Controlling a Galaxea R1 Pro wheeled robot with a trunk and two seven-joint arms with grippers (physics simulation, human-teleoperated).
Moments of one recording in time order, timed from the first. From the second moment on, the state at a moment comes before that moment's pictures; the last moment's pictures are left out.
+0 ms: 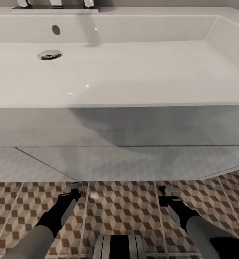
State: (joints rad) left arm -0.63 0.02 -0.11 -0.65 0.23 0.39 0.40; right arm -0.79 -0.05 0.05 -0.19 -0.02 0.11 -0.07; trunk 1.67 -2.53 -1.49
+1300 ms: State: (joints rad) left arm -0.63 0.02 -0.10 -0.65 0.23 0.39 0.40; right arm -0.79 -0.05 0.05 -0.19 -0.02 0.11 -0.07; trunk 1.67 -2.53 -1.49
